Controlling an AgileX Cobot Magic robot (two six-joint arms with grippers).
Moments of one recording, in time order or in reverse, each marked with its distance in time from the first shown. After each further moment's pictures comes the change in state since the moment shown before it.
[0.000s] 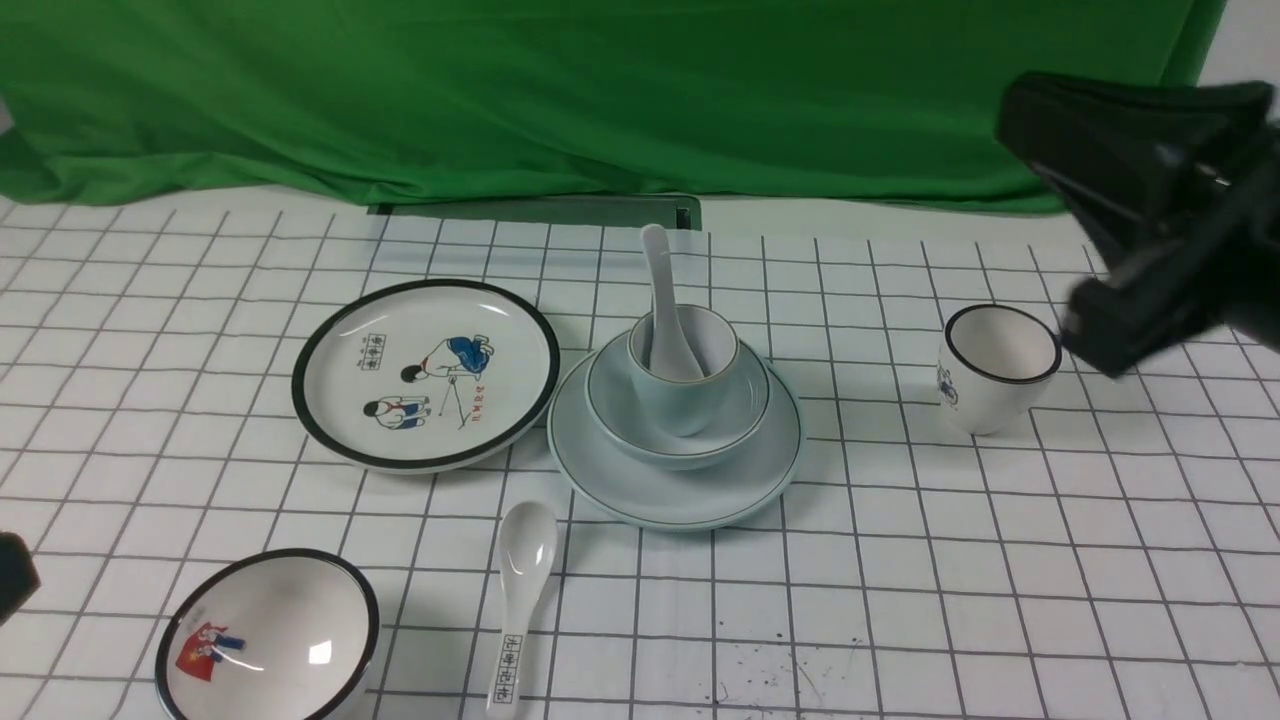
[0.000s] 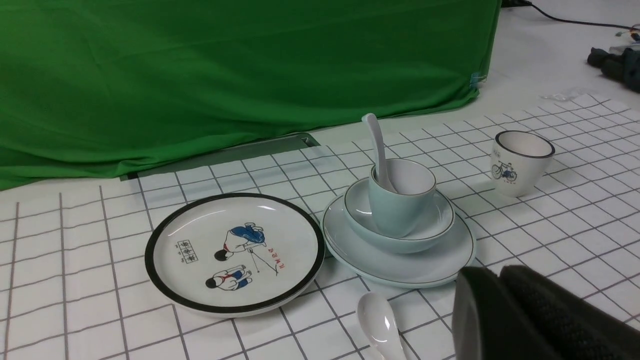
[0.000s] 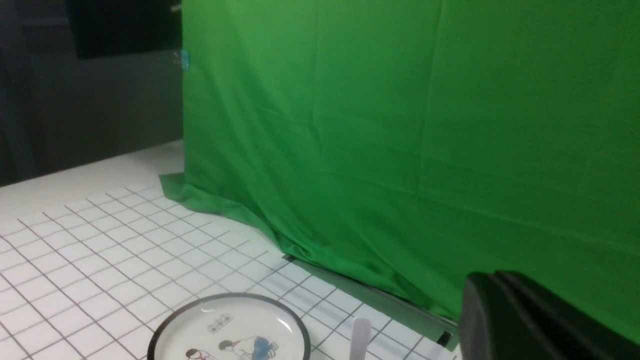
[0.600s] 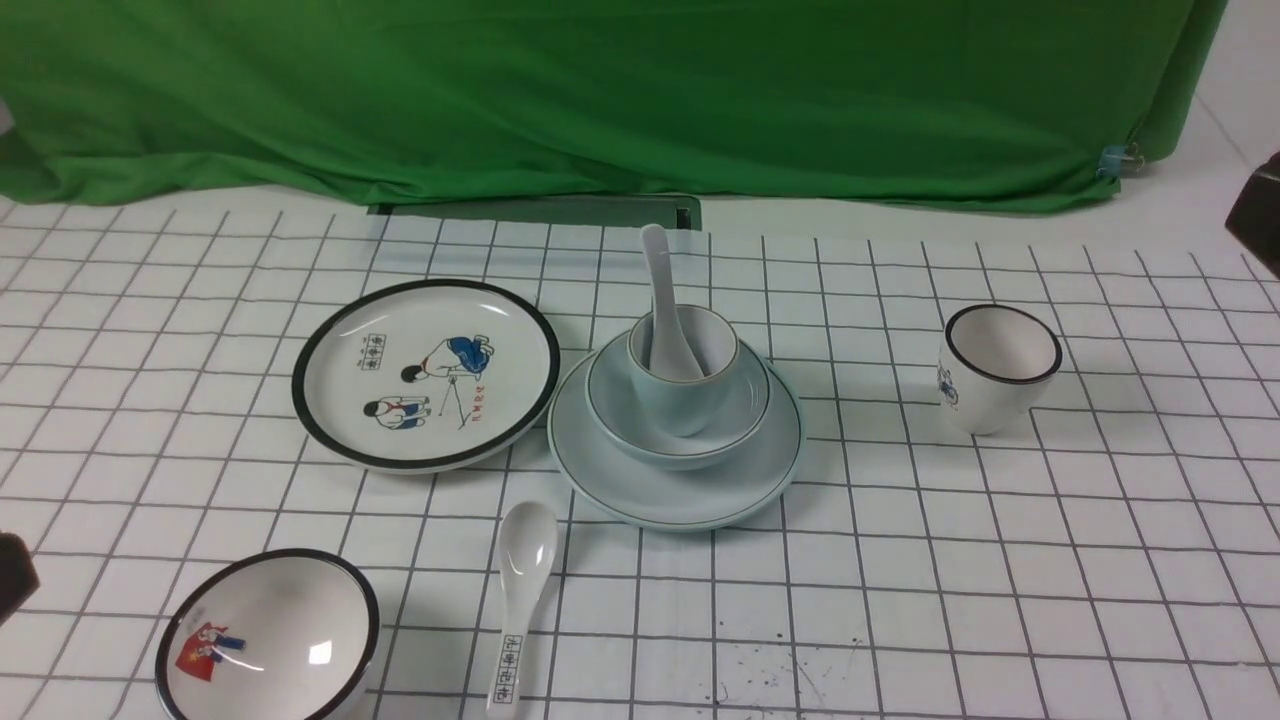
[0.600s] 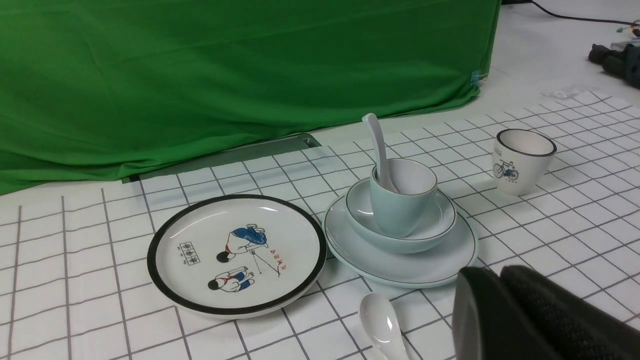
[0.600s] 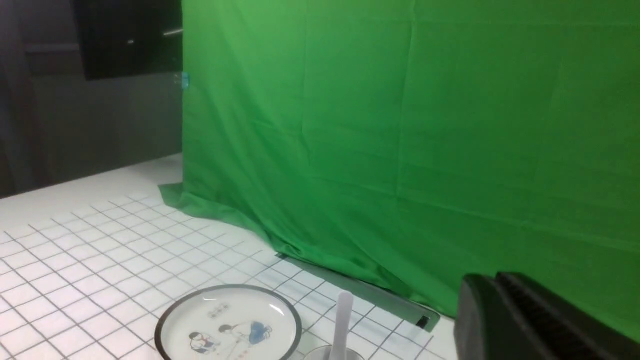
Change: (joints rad) right arm 0.000 -0.259 0.076 0.000 0.168 0.006; left arm 0.000 0.000 0.000 0.000 0.000 0.009
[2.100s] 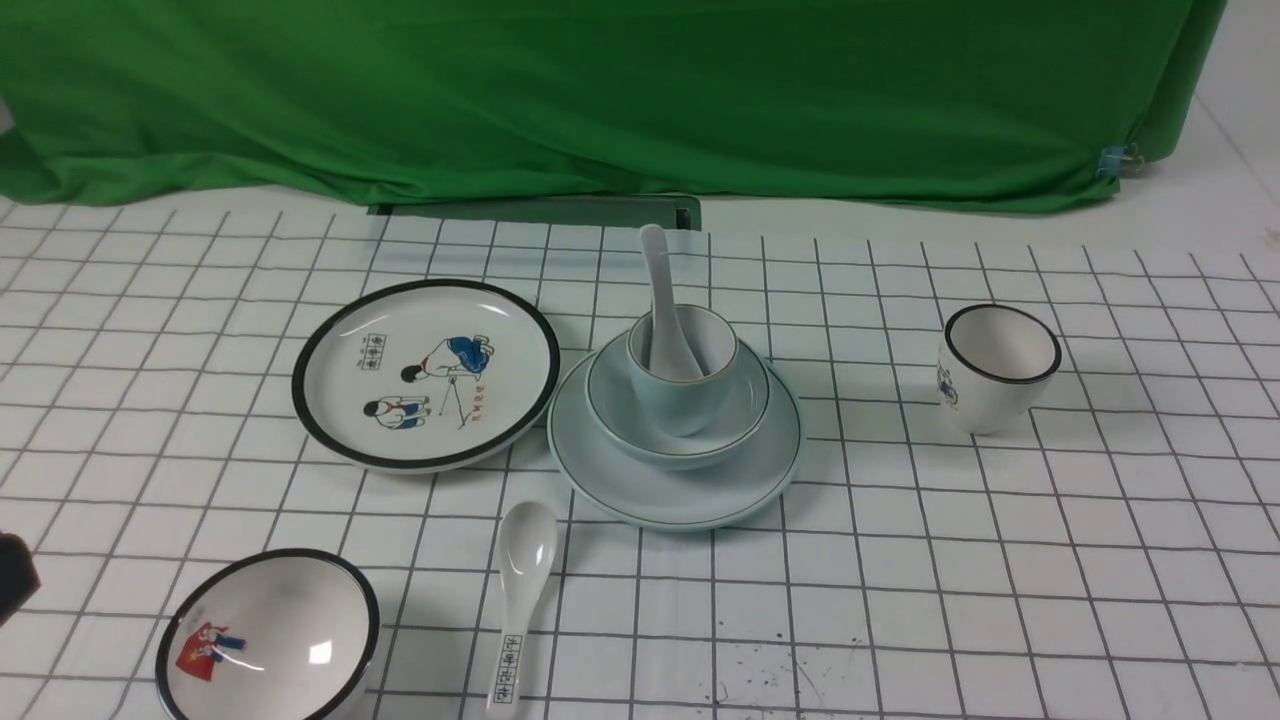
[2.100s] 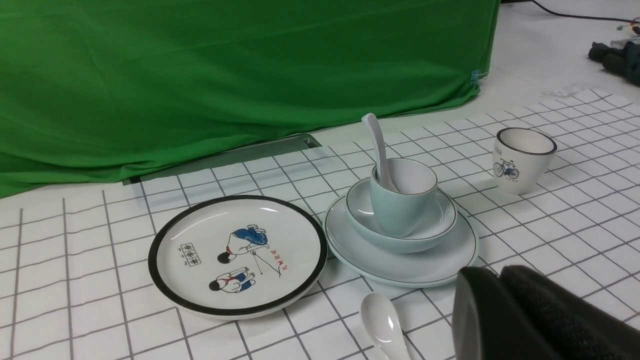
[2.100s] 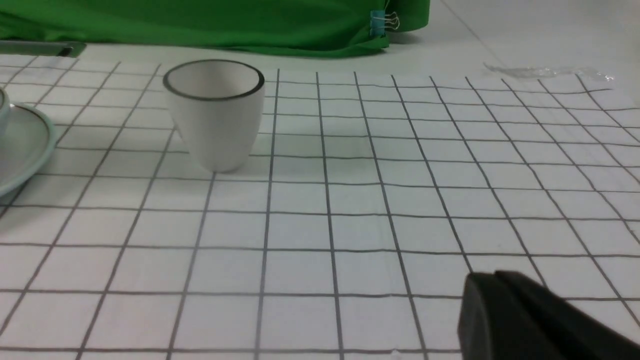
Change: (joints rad) right arm -0.640 -0.630 0.679 -0.066 0.213 0.105; left arm 0.000 0.000 0.000 0.000 0.000 0.007
